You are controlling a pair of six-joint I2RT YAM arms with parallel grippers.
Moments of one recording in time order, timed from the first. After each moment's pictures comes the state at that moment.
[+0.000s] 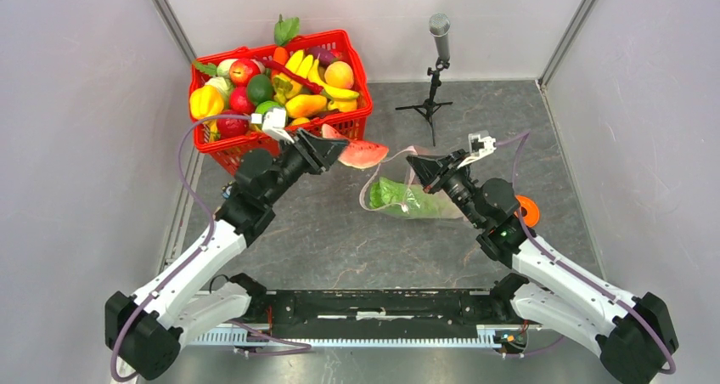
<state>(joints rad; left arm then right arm) -0.50 0.95 0.74 0.24 0.11 -0.78 0.67 0.87 0.50 0.52 0.04 0.54</state>
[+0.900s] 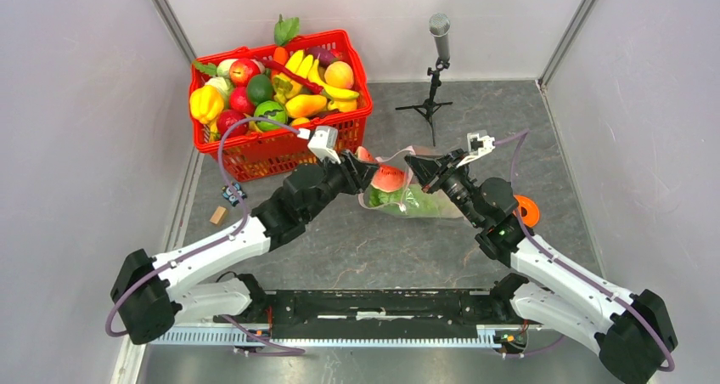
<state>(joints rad) -0.86 1.10 0.75 0.23 -0.21 -0.60 0.67 0.89 0.50 0.55 0.02 0.57</state>
